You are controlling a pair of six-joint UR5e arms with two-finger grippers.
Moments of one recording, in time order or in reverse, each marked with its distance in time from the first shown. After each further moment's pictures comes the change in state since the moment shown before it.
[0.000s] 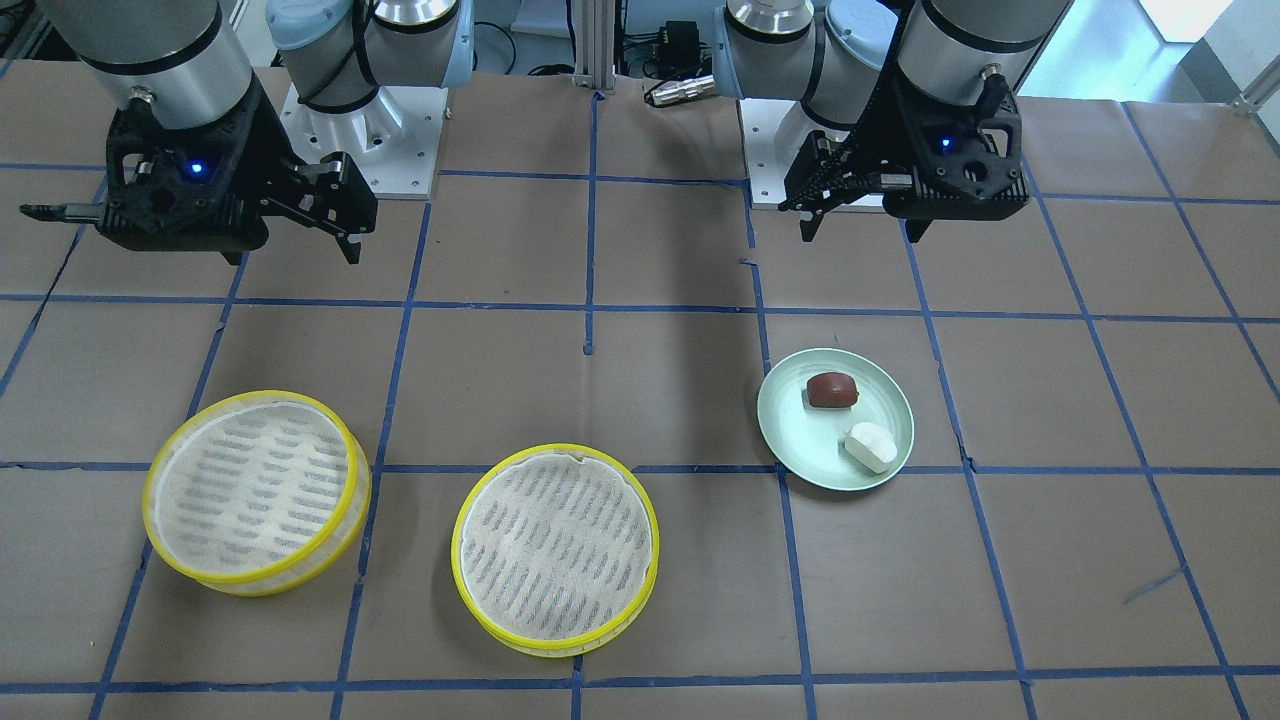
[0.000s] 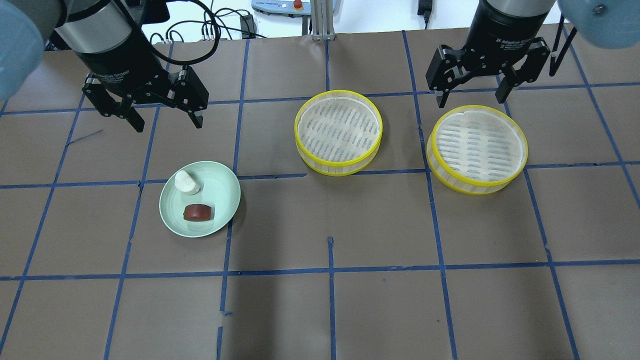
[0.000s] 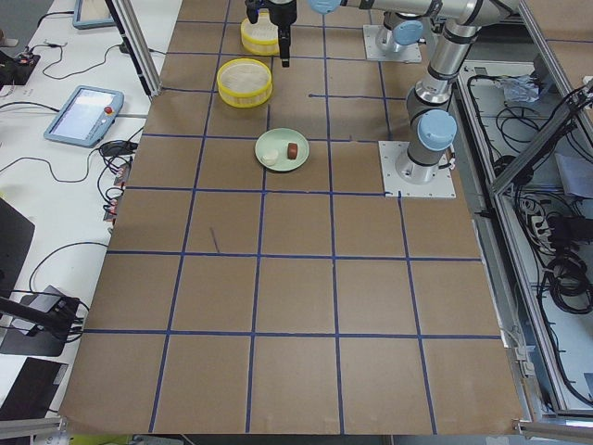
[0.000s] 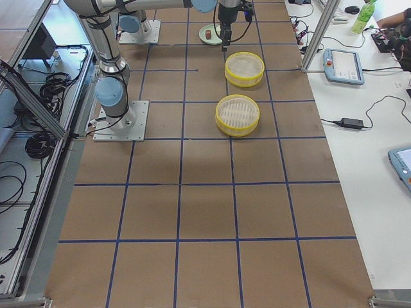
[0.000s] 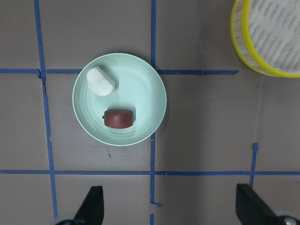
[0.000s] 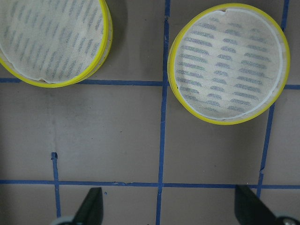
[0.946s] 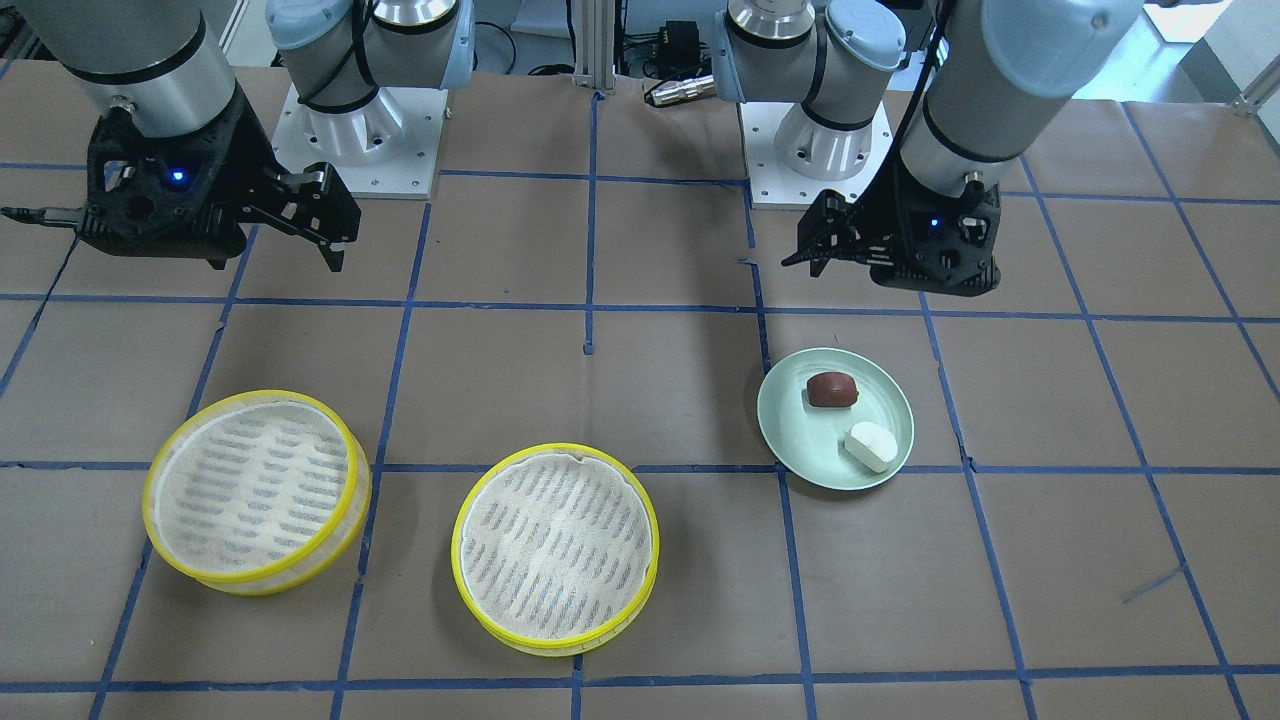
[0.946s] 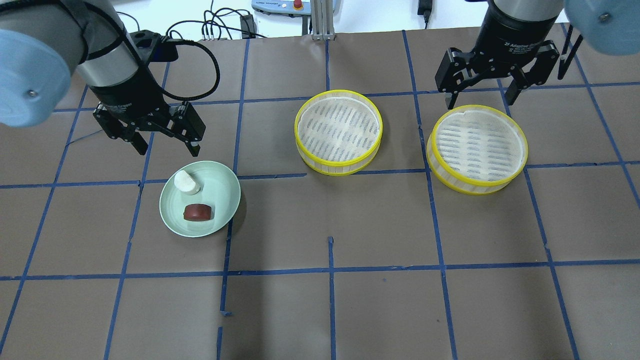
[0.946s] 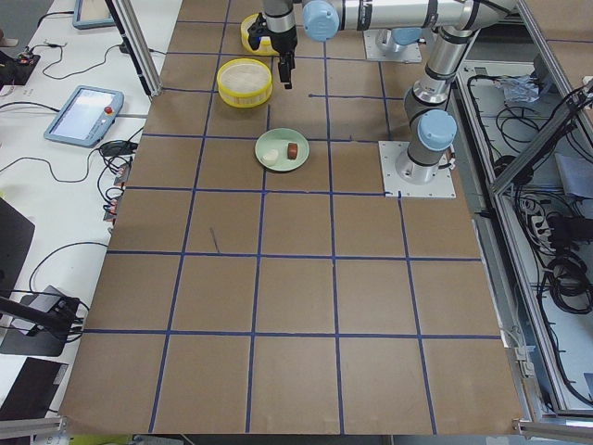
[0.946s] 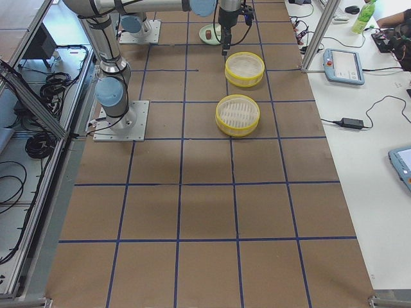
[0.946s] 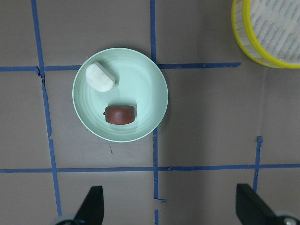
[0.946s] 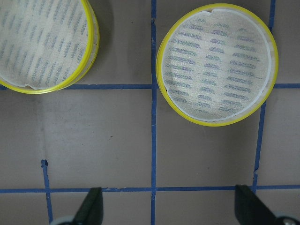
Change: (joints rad) left arm 0.065 -0.043 -0.163 0.110 0.012 0.194; right arm -0.026 -0.007 0.035 -0.034 -0.009 0.006
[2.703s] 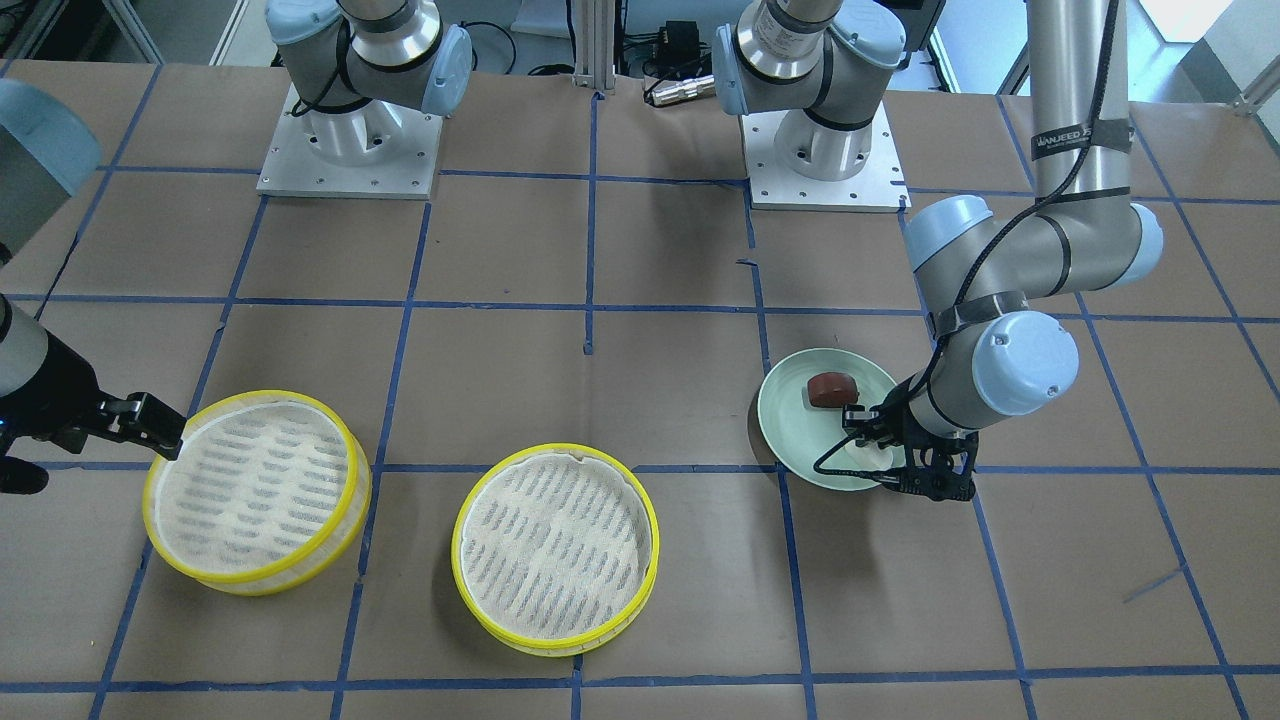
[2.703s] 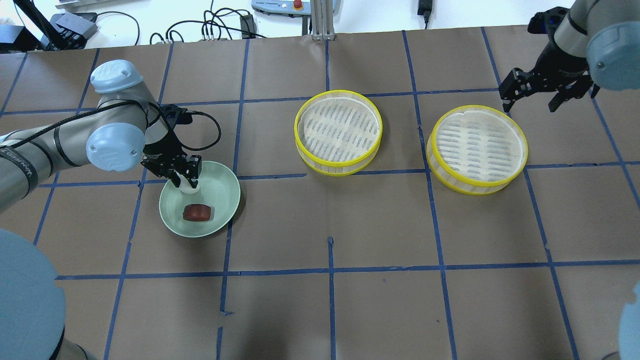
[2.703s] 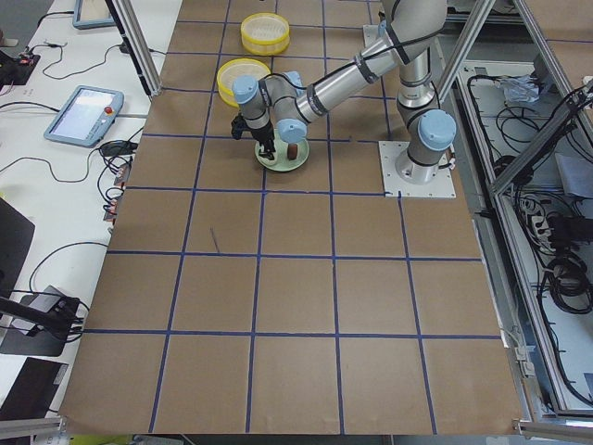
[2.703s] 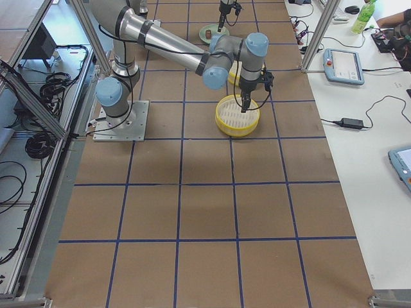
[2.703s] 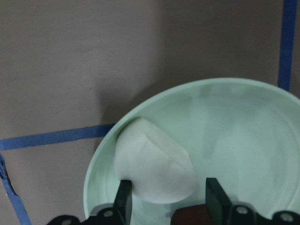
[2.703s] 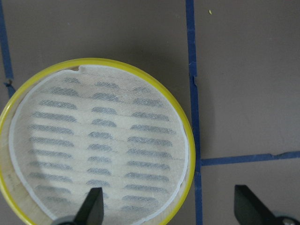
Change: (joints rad) left arm 0.145 -0.339 -0.186 0.477 0.006 0.156; right arm -0.317 0.250 0.187 -0.472 0.002 -0.245
